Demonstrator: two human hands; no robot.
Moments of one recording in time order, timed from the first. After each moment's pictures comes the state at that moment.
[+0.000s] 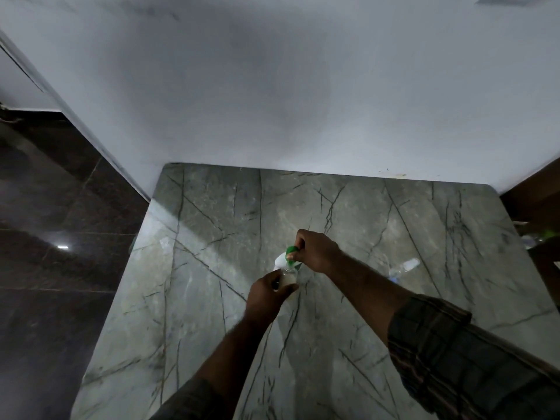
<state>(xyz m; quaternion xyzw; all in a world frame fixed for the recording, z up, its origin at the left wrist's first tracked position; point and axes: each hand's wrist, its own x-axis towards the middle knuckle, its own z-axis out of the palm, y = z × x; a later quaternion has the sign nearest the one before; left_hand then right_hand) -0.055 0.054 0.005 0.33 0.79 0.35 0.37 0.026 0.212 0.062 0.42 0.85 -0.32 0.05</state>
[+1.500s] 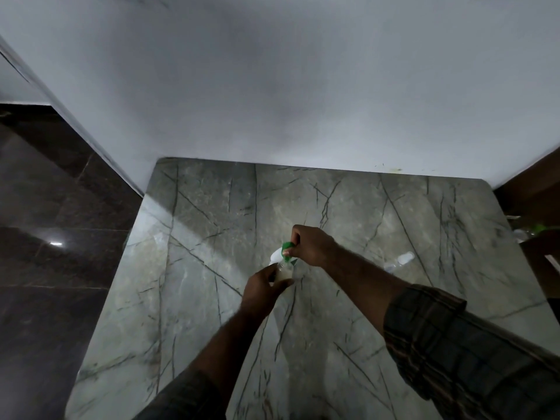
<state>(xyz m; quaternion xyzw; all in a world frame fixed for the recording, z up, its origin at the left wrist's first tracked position) -0.054 0.055 0.012 0.36 0.78 0.36 0.37 0.026 0.215 0.064 0.42 0.85 -0.31 0.07</state>
